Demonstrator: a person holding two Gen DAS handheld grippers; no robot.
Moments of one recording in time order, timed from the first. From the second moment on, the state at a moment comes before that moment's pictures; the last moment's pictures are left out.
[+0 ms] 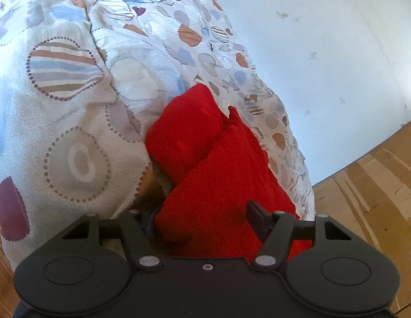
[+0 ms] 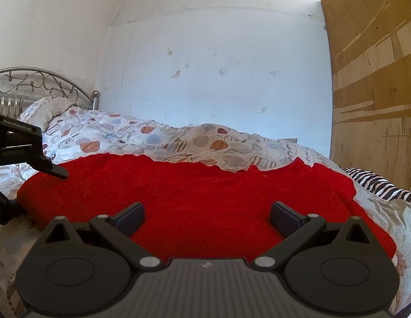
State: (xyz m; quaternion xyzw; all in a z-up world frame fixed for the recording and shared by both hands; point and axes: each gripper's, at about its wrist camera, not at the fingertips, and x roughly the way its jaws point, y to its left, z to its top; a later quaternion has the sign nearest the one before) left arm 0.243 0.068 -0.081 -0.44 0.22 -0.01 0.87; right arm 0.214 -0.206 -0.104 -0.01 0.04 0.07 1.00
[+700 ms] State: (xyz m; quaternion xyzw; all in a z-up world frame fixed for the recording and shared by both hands) left arm 0.247 0.074 -0.064 -0.38 0.23 0.07 0.89; right arm 0.213 -0.230 -0.099 0.01 0.05 -0.01 1.00
